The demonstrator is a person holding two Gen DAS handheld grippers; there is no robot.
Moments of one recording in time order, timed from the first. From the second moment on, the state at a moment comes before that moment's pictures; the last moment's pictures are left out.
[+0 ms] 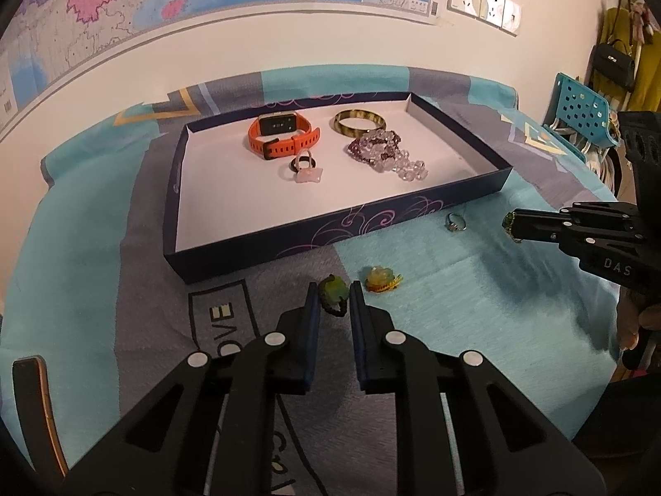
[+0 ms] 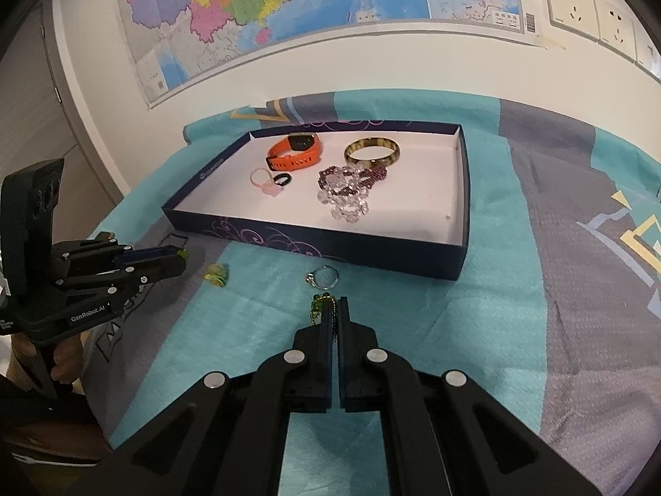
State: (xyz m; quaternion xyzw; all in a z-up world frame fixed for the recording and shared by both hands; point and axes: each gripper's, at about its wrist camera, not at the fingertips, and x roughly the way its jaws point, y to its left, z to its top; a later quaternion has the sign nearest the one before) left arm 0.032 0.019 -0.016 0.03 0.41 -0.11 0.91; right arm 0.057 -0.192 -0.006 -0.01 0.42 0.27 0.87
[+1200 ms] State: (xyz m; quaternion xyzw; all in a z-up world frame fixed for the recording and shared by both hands) left arm 0.028 0.017 0.003 0.03 0.38 -0.12 0.91; right arm 0.066 -0.182 0.012 0.02 0.40 0.30 0.86
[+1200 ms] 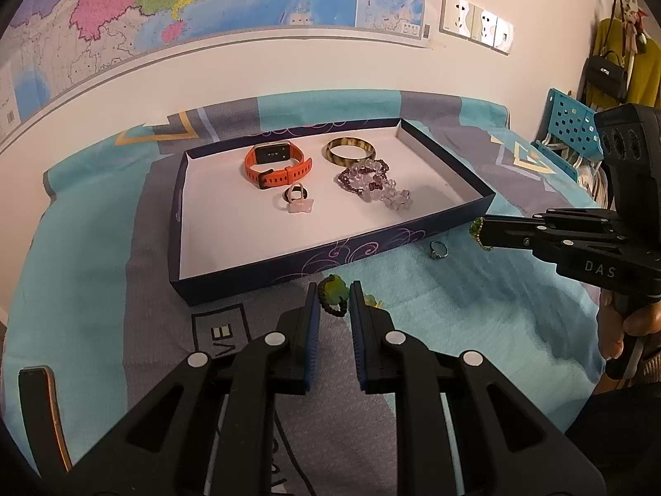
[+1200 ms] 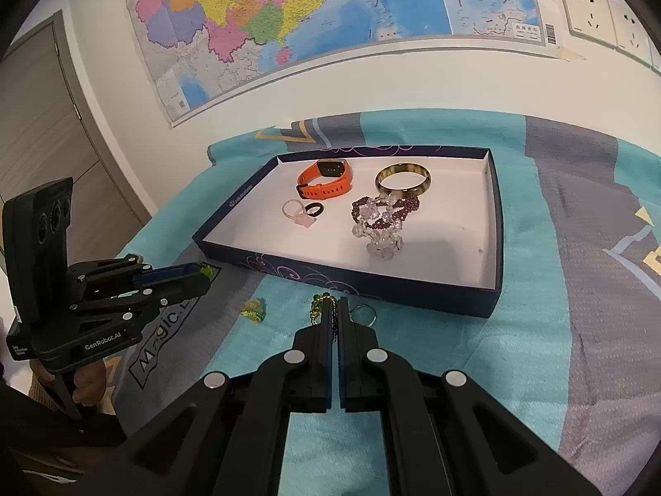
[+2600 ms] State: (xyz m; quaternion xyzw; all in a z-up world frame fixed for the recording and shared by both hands) left arm 0.044 0.019 0.018 0.01 0.37 -0.12 0.92; right arm 0.093 -0.169 0.022 0.01 0.39 0.31 0.87
